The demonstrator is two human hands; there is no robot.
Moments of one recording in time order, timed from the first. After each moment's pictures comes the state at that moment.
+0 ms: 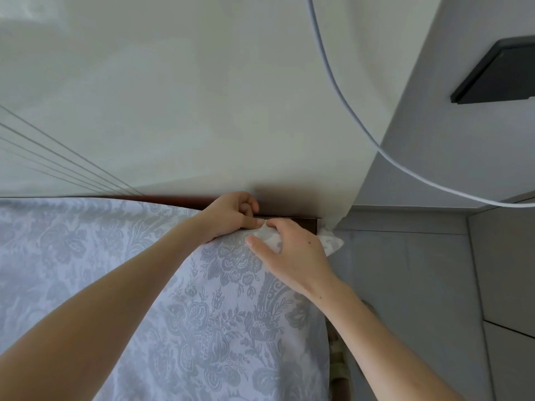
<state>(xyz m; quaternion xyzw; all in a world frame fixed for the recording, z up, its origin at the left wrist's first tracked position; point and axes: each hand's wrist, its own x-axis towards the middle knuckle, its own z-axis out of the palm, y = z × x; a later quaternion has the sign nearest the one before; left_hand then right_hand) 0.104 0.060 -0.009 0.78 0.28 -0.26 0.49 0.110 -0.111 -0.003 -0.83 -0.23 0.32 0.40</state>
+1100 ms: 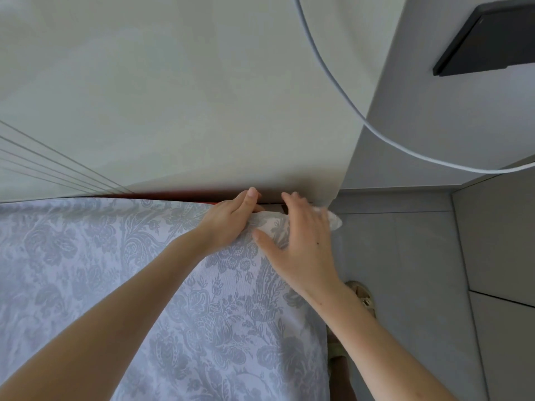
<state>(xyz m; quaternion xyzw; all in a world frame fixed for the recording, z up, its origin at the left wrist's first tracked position) 0.085 0.024 0.000 0.87 0.23 -0.25 0.36 0.091 -0.128 -0.009 -0.89 -0.17 0.19 0.37</state>
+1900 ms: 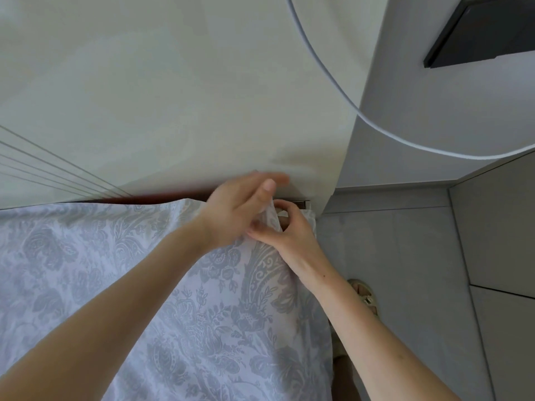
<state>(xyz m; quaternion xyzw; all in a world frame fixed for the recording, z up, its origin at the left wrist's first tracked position) 0.090 0.016 0.021 0.90 0.04 -0.11 0.42 0.093 -0.119 -0.027 -0.67 0.04 0.40 0.63</state>
